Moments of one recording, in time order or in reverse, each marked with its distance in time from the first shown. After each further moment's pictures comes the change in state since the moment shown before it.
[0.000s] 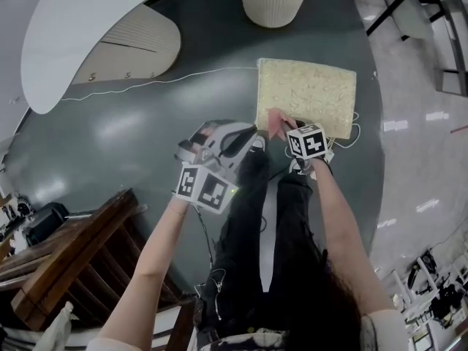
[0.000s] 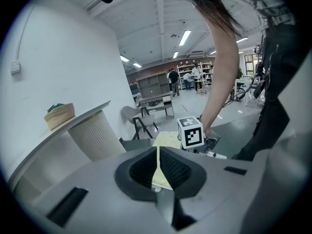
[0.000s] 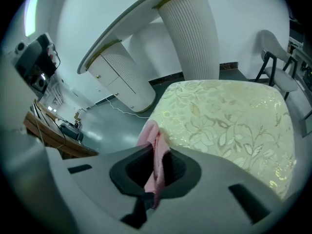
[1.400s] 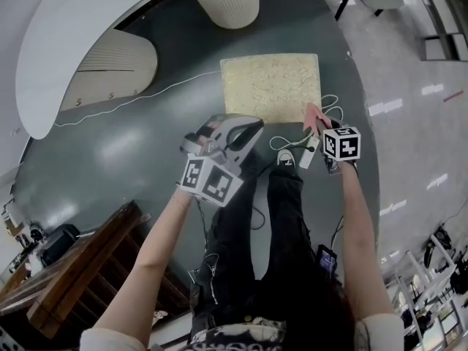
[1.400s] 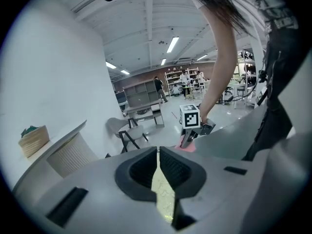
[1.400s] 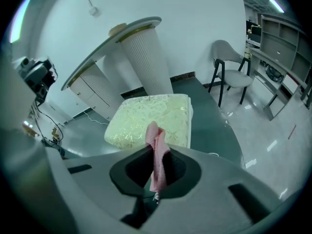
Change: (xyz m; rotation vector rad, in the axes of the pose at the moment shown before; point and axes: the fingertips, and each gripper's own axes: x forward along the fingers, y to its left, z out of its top) left arm 0.069 -0.045 0.105 0.081 -0.084 -0.121; right arm -0.175 -0.152 -0.066 0.175 -0.108 -0.240
